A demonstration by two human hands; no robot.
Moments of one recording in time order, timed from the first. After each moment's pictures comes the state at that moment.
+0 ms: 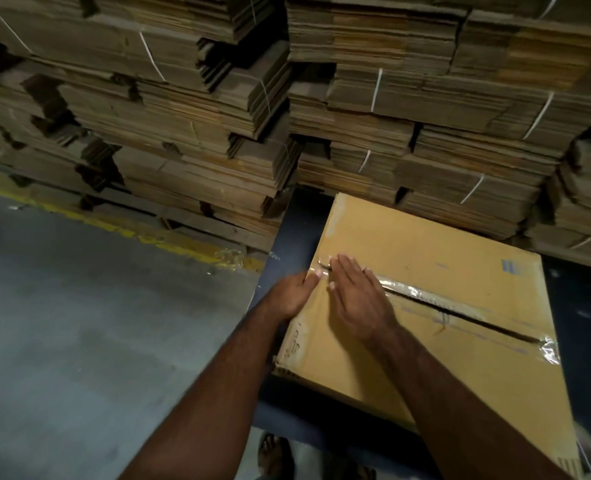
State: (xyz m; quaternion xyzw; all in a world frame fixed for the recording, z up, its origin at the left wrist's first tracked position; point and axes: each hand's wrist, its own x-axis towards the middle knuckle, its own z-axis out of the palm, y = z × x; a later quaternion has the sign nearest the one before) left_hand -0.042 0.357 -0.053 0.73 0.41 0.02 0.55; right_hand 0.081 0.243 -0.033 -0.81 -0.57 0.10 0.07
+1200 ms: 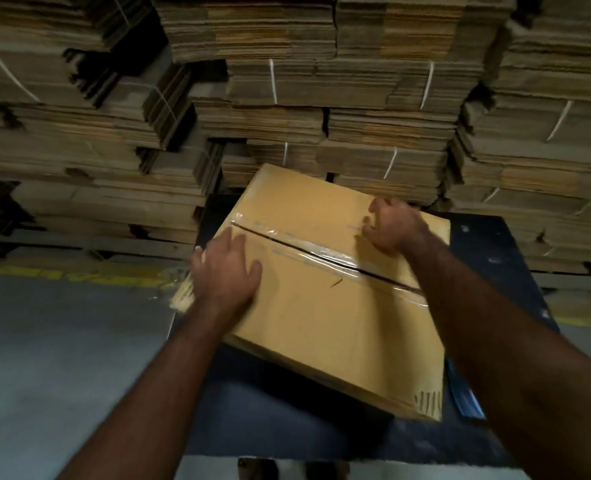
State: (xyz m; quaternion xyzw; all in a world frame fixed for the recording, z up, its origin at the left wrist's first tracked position) left_hand 0.026 0.333 -0.011 0.90 0.42 0.06 0.13; right_hand 0.306 0.186 0.025 -0.92 -0.39 0.06 0.01
